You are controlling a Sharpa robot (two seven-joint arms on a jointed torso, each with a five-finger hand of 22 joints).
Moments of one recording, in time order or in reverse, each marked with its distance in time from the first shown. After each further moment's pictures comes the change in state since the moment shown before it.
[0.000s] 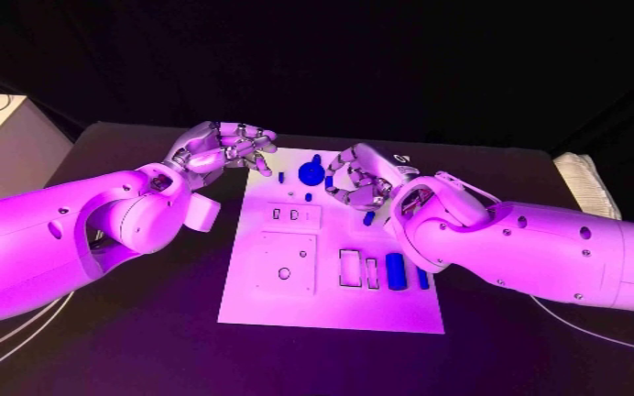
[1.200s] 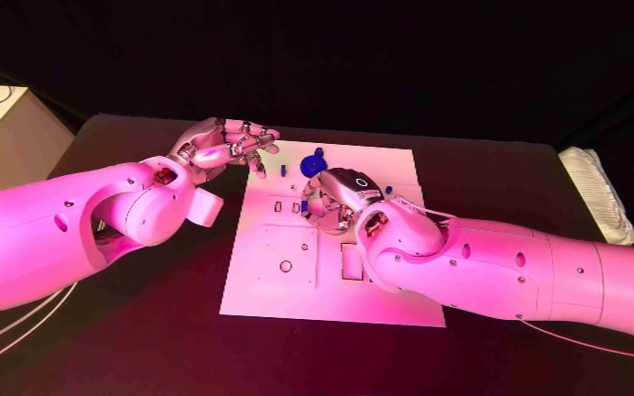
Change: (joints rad) left arm 0.000 0.006 0.000 -0.005 -0.043 -0.013 -0.057; left_hand -0.021 -0.005 0.017 0.005 0.000 -0.017 -0.009 0.041 0.023 -0.006 -0.009 0.104 0.068 0.035 -0.014 0.300 0.172 0.000 0.034 -0.019 0.218 0.131; right arm -0.099 0.160 -0.009 -0.085 -0.198 0.032 -0.137; right_hand -0.033 -0.020 -0.007 0.007 -0.008 0.000 -0.003 0.015 0.015 0.000 0.000 0.000 0.000 0.000 0.000 0.000 0.000 0.000 0.000 0.000 -0.004 0.000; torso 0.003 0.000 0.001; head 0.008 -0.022
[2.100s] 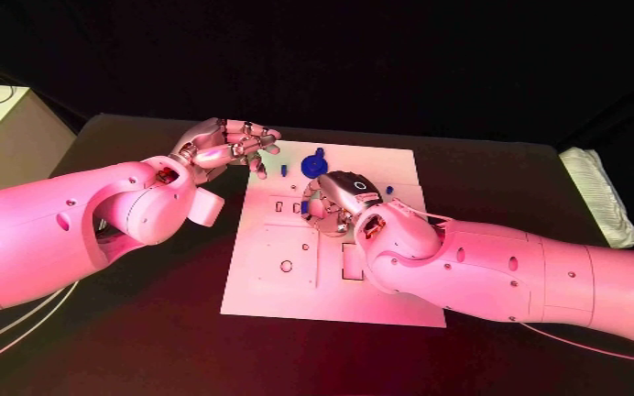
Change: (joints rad) left arm 0.000 0.000 0.000 -0.003 -0.004 0.001 -0.011; left_hand 0.000 0.000 0.000 0.000 0.000 -0.010 0.004 0.004 0.002 -0.016 -0.001 0.014 0.009 0.000 0.000 0.013 0.006 0.000 -0.004 -0.004 0.009 0.008; right arm -0.016 0.019 0.000 -0.032 -0.032 0.007 -0.005; right_hand -0.034 -0.034 -0.019 0.014 -0.022 -0.059 0.024 -0.017 -0.005 -0.023 0.023 -0.030 0.000 0.000 0.000 0.000 0.000 0.000 0.000 0.000 -0.017 0.000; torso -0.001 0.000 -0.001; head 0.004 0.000
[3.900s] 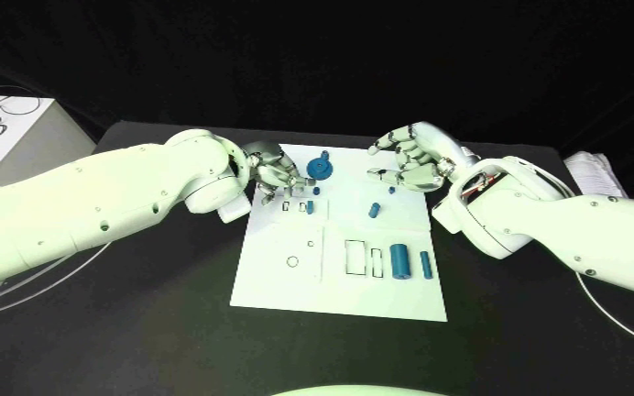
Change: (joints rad) left arm 0.055 0.235 -0.021 -0.163 -0.630 0.209 -0.678; left_hand -0.217 0.012 -0.134 0.159 0.000 -0.027 -0.102 0.408 0.375 -0.052 -0.088 0.588 0.377 0.277 -0.077 0.424 0.457 0.000 0.081 -0.063 0.309 0.281; right arm 0.136 -0.358 0.011 0.153 0.553 0.010 0.401; right_hand 0.142 0.042 -0.216 0.087 0.041 -0.079 0.025 -0.026 -0.046 -0.098 0.023 -0.088 0.000 0.000 0.029 -0.017 0.000 0.000 0.004 0.025 -0.061 0.000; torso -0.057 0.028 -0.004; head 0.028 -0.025
